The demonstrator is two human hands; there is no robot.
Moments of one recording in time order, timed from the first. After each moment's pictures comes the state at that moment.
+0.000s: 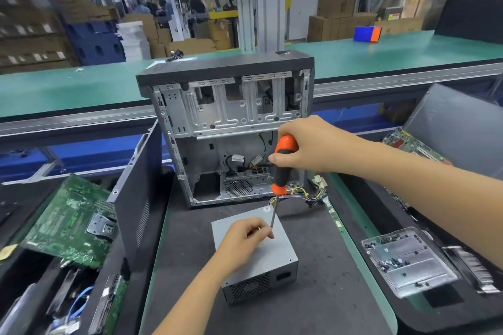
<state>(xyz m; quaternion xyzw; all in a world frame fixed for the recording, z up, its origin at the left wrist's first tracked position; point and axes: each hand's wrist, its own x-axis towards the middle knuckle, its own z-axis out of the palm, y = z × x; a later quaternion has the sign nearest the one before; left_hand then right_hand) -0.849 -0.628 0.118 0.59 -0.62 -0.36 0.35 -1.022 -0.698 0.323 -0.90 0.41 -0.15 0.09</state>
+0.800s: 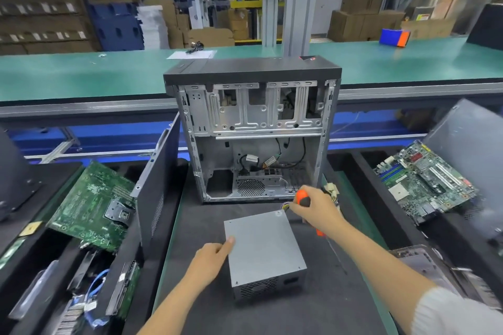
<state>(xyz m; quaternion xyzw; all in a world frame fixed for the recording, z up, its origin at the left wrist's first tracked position) -0.786 -0.589 0.097 0.77 -0.44 -0.37 0.26 -1.013 -0.726 0.169 -0.74 0.54 -0.21 0.34</state>
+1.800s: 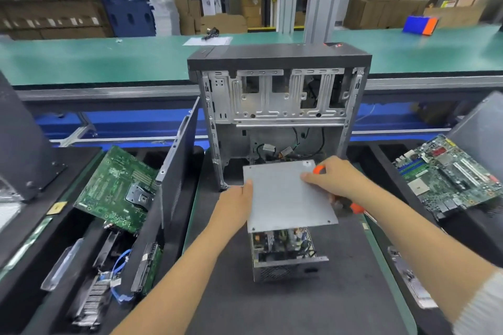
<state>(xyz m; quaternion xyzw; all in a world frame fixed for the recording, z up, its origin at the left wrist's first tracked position) -0.798 -0.622 0.193 0.79 -0.45 -0.27 0.31 -0.990 -0.729 0.238 -0.74 0.58 -0.08 0.33</state>
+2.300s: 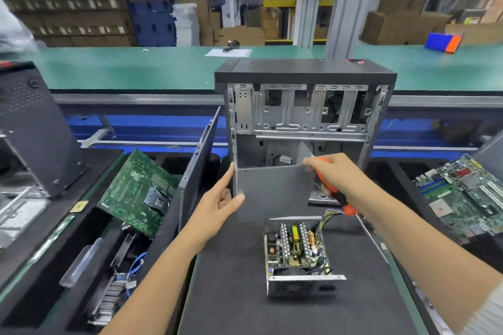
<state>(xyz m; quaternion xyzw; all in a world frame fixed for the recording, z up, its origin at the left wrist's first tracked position) -0.723 -0.582 0.190 0.61 -0.50 -0.35 0.49 -0.949 -0.724 0.259 -0.68 0.53 -0.24 0.45</state>
